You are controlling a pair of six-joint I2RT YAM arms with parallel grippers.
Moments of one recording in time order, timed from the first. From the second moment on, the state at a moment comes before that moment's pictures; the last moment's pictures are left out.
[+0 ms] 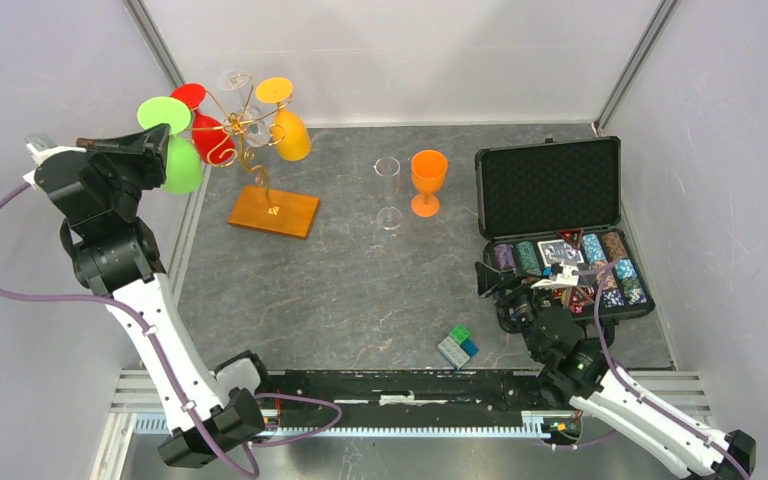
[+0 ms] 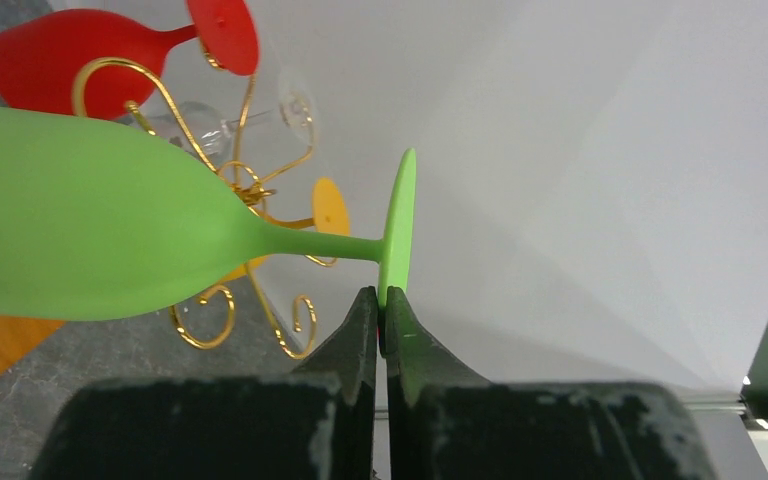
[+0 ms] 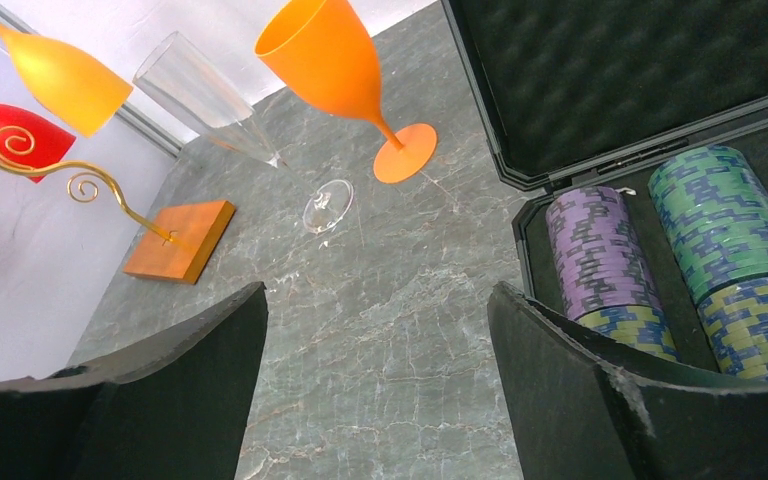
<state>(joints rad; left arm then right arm) 0.53 1.01 1.44 -0.51 0.37 -1.22 0.87 0.21 0.07 0.13 0.67 0.60</state>
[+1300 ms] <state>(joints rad) -0.30 1.11 1.18 0.42 0.68 -1.76 0.78 0.79 0.45 0.76 -0.05 0.60</state>
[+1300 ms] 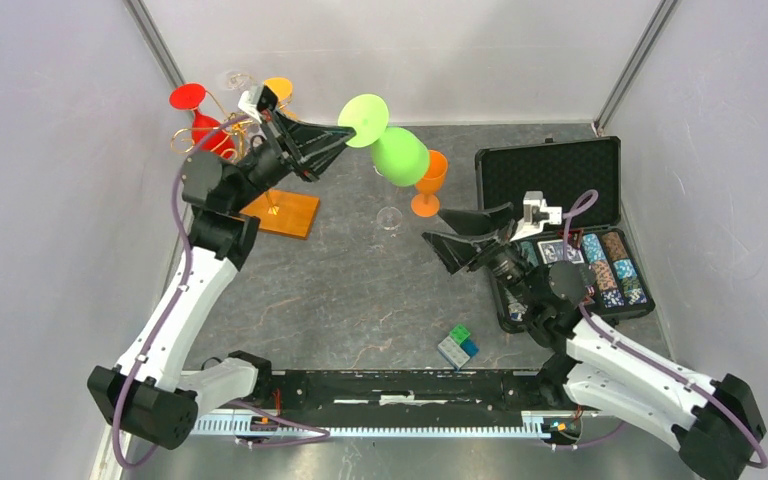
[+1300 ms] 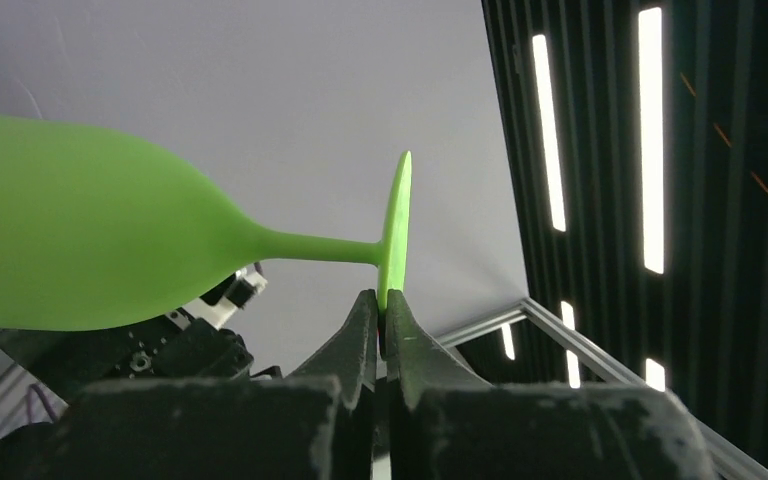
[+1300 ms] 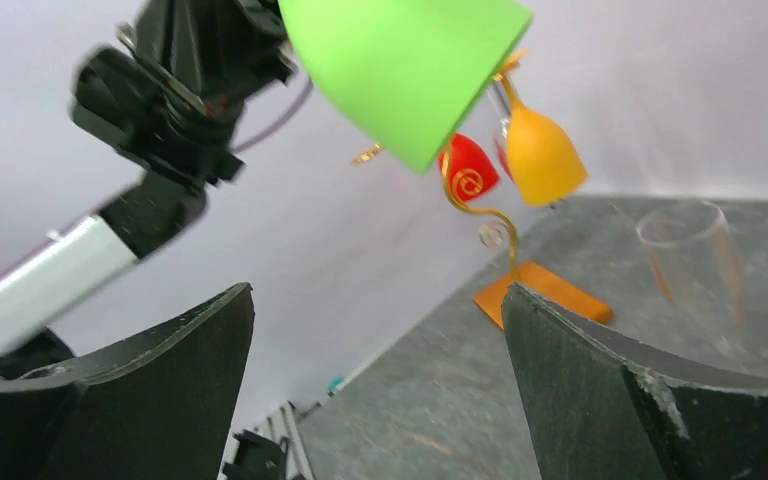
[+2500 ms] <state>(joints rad) -0.43 0.91 0.95 0.67 0.54 -2.05 0.67 1.23 0.68 1.46 -0.40 1.06</state>
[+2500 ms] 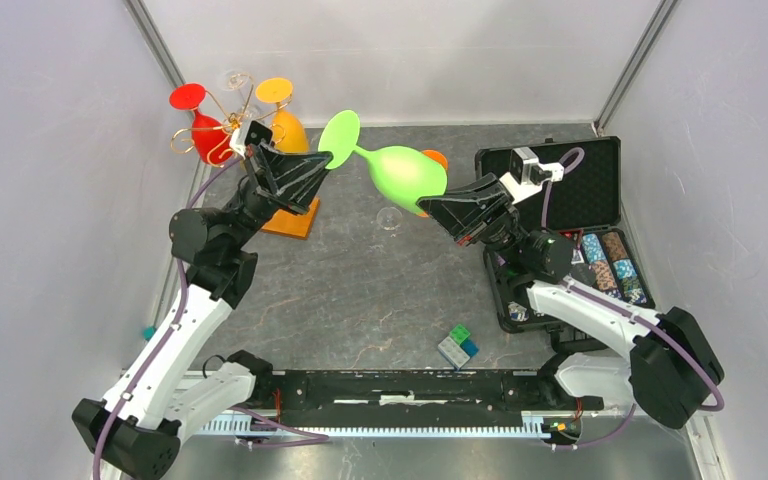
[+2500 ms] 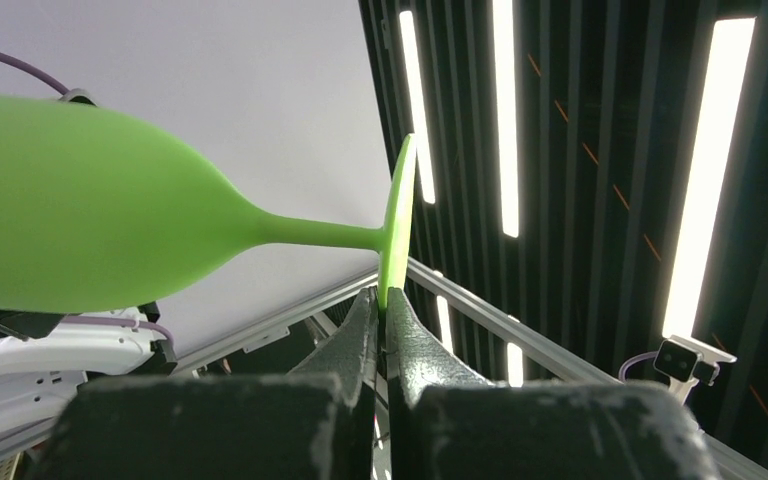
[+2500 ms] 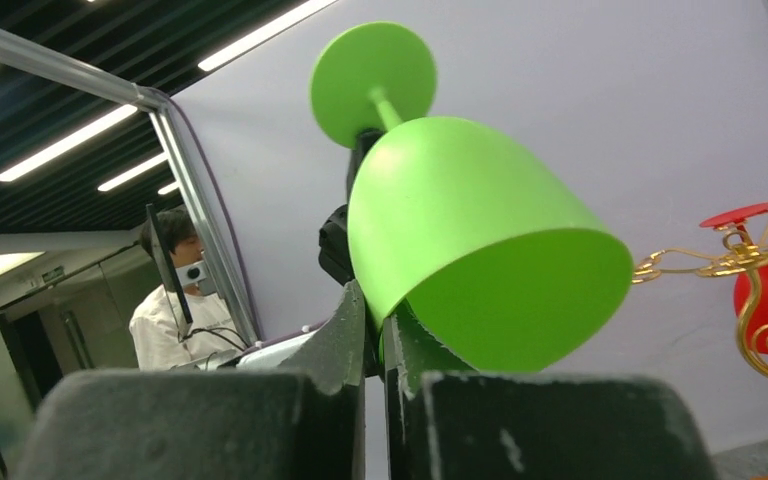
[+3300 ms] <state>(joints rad) -0.43 0.82 0.95 0.07 0.53 -1.34 0.68 0.81 0.79 0.55 -0.12 0.46</state>
